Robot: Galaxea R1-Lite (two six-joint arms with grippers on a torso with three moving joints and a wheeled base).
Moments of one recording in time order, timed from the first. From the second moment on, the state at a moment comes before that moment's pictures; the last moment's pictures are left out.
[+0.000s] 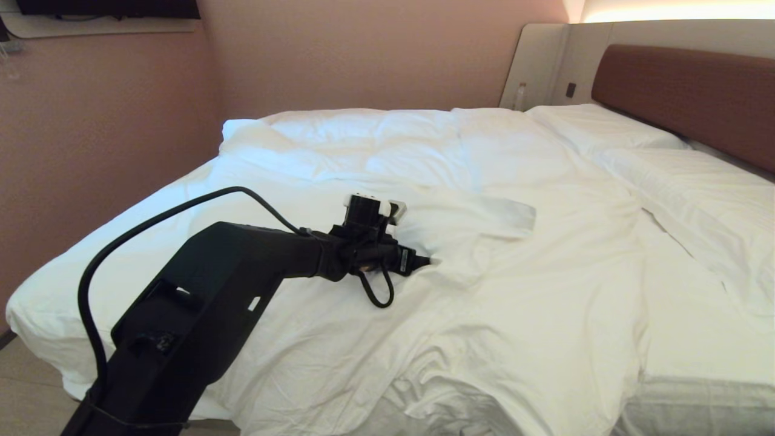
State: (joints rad) left arm -0.52 2.54 -1.95 -0.09 -0.21 -0.01; right arm 0.01 0.00 0.00 0.00 0.00 0.01
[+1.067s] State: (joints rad) left arm -0.52 2.54 -1.95 -0.09 -0.21 -0.01; right arm 0.01 0.00 0.00 0.00 0.00 0.01
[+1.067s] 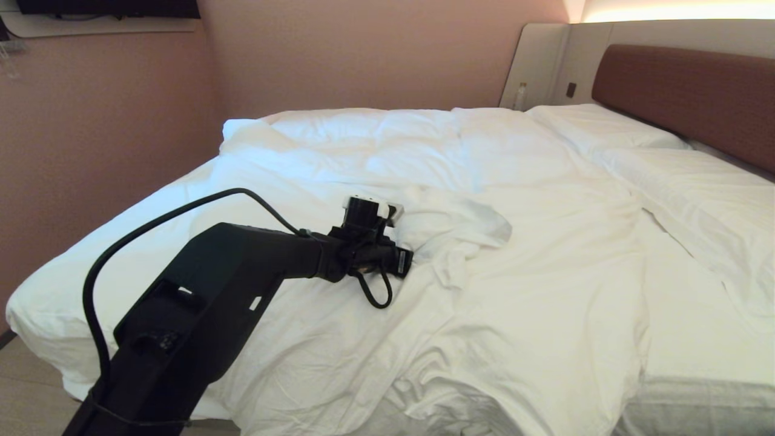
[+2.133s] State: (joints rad) left arm -0.42 2.06 -1.65 -0.09 -0.14 -0.09; right arm 0.01 0.00 0.00 0.00 0.00 0.01
